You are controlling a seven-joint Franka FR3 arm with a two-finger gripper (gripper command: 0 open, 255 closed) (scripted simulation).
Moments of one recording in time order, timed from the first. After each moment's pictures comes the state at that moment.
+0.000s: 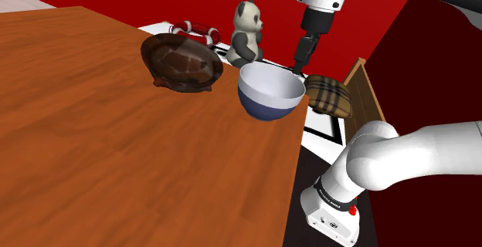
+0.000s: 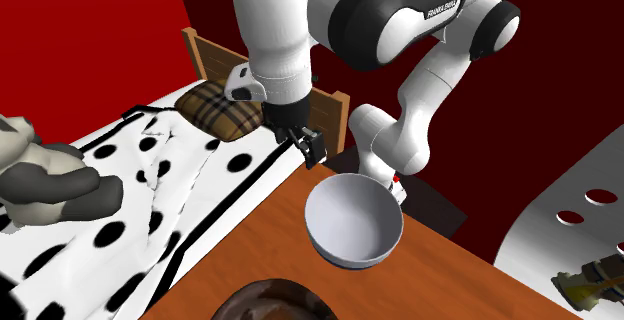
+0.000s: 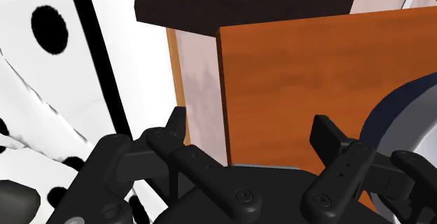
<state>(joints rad) -0.02 -0.75 0.01 -2.28 -0.01 1.44 -0.15</state>
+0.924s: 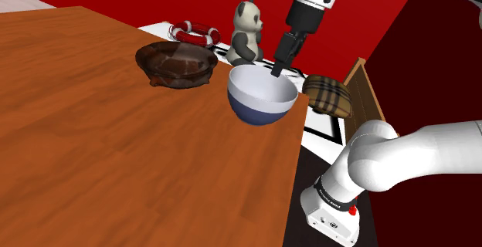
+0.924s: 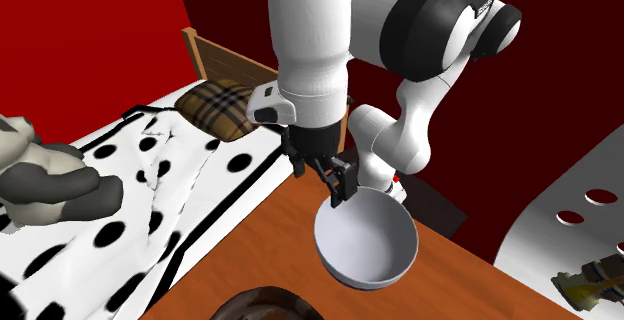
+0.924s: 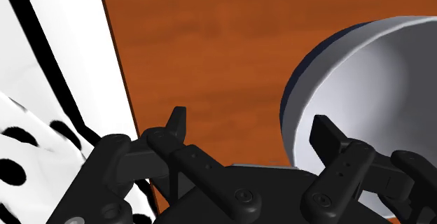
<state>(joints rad) 0.03 -0.76 0.12 -2.28 0.17 1.55 -0.01</state>
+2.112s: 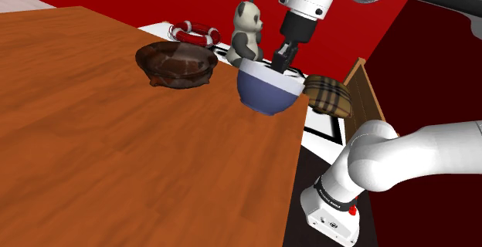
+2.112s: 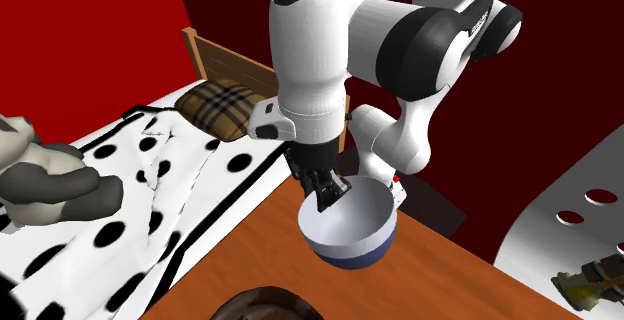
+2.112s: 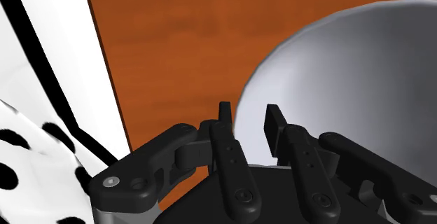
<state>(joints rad) 0.03 -0.76 0.14 -2.34 0.19 1.61 -0.02</state>
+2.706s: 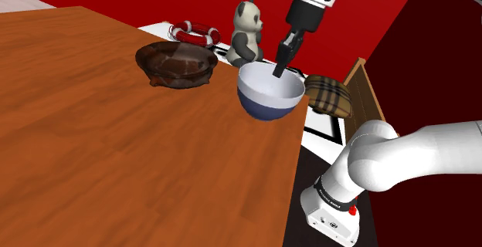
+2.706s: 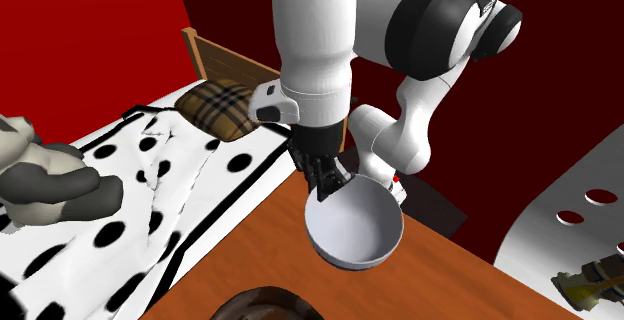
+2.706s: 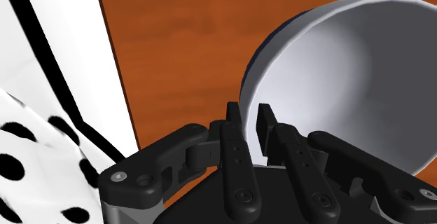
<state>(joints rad) 0.03 -0.76 0.13 -2.28 0.18 1.56 -0.01</state>
